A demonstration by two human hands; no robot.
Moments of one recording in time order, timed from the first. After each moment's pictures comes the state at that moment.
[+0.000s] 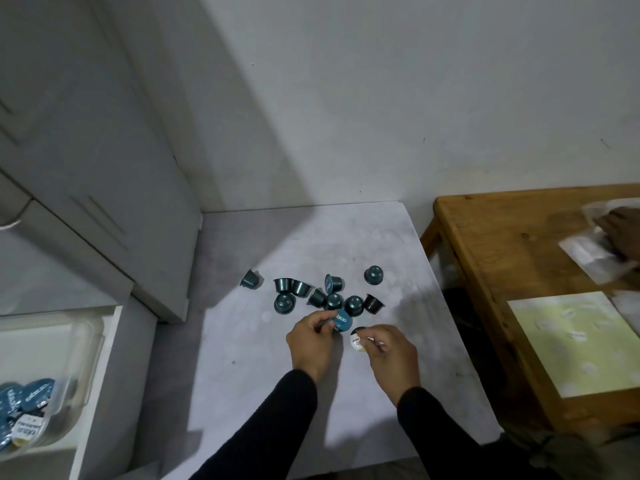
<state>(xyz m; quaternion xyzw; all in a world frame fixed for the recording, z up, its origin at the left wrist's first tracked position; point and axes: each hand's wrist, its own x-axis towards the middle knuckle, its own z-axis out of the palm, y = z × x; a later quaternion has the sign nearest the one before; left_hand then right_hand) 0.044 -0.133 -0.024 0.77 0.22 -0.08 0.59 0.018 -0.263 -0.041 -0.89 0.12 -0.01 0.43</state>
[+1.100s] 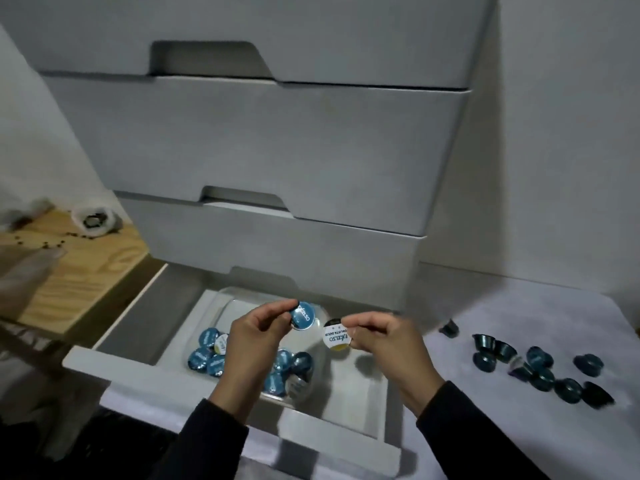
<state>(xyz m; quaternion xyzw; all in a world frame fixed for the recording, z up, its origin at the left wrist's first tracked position) -0.061 0.222 0.102 0.68 0.22 0.17 0.68 -0.006 0.049 0.110 -0.70 -0.06 0.18 0.69</state>
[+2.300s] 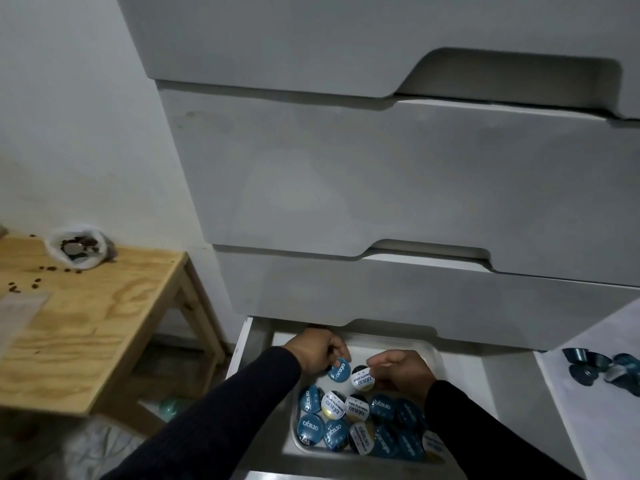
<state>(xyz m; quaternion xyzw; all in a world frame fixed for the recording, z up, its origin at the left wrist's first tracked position) 0.049 0.450 0.024 0.89 -0.05 -0.28 0.35 0.040 0.258 0.011 -0.75 0.17 0.28 0.58</state>
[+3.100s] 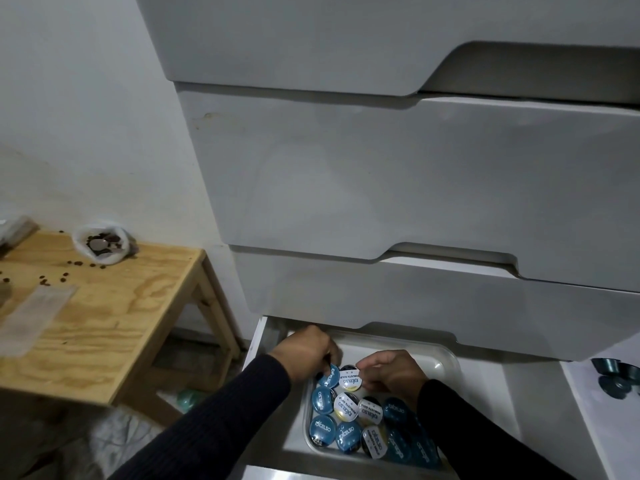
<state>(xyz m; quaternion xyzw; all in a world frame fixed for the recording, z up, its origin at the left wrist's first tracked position) 0.033 0.478 0.041 0.94 -0.11 -0.23 0.25 0.042 0.291 0.013 -0.74 0.12 0.33 0.58</state>
